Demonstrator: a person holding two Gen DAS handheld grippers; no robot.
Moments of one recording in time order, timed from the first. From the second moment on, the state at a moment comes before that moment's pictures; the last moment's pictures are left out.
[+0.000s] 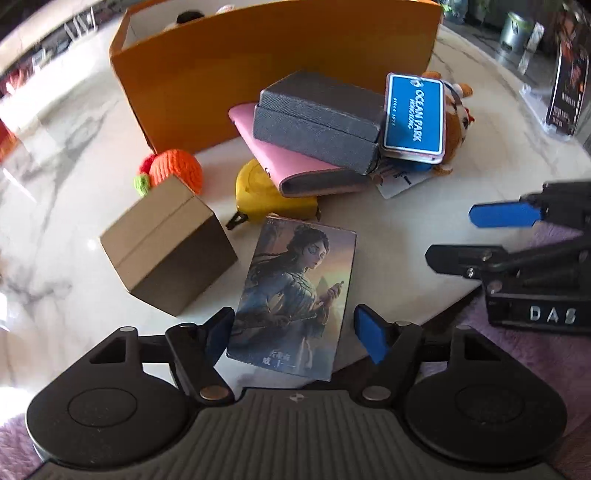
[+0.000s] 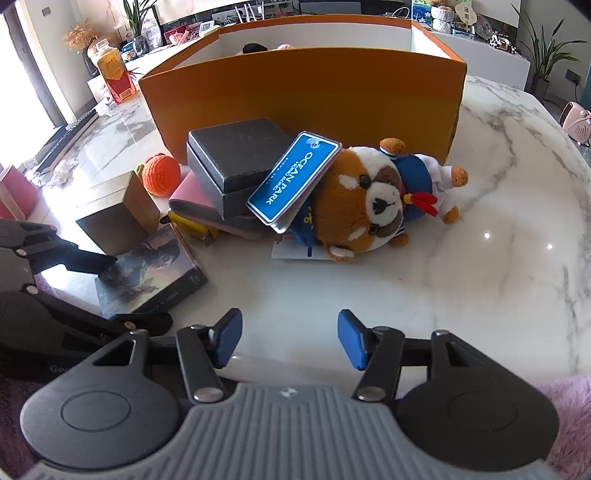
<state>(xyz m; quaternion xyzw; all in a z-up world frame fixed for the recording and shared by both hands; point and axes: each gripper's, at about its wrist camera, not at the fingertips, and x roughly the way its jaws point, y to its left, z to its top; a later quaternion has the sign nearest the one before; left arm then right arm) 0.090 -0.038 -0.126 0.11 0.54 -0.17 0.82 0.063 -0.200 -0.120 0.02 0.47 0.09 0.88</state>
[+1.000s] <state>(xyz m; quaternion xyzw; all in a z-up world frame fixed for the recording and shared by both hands) 0.078 0.011 -0.017 -0.01 0.44 -0.16 0.88 0.154 -0.172 -0.047 -0.10 0.44 0.24 0.86</state>
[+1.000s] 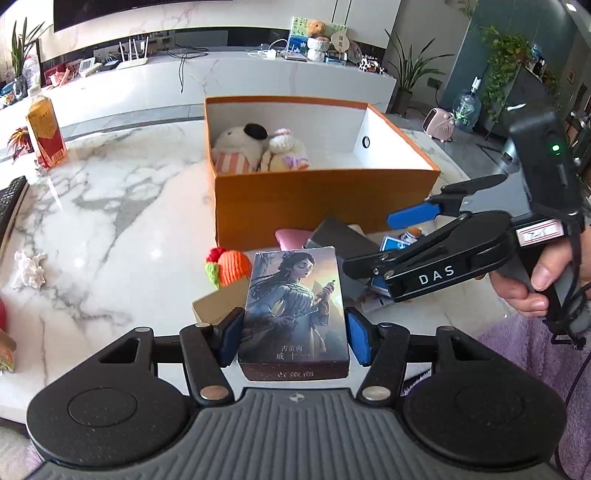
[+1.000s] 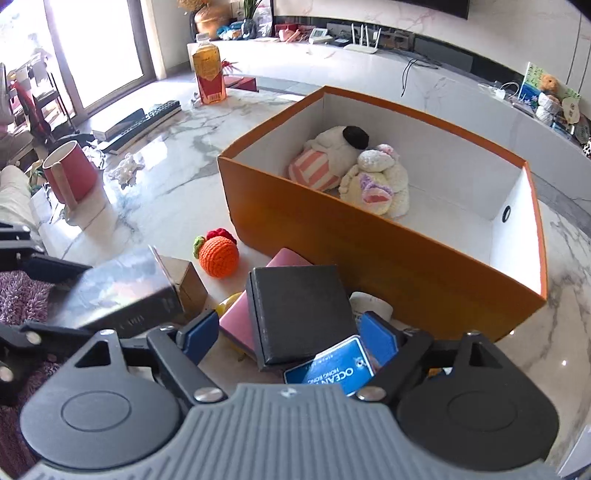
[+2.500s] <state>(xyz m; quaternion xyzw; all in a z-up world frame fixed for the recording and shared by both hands) 0.246 -0.033 0.001 0.19 0.47 -0.28 0.81 0.262 -0.209 -0.076 0.10 0.60 0.20 0.77</state>
